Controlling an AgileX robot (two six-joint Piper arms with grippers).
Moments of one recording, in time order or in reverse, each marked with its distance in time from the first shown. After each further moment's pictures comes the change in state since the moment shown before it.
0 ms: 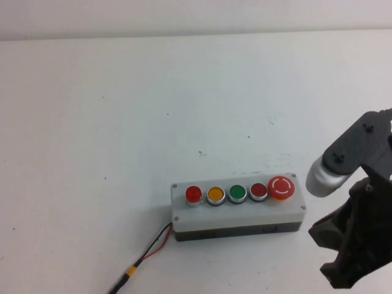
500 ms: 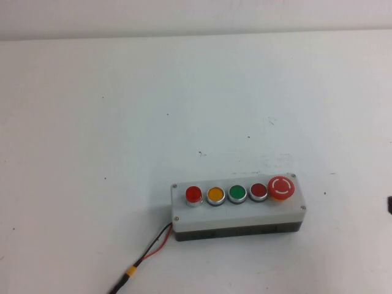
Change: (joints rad) right arm -0.352 -0.319 0.562 -0.019 -0.702 -0.002; left arm 0.000 0.000 0.000 0.000 0.000 0.000
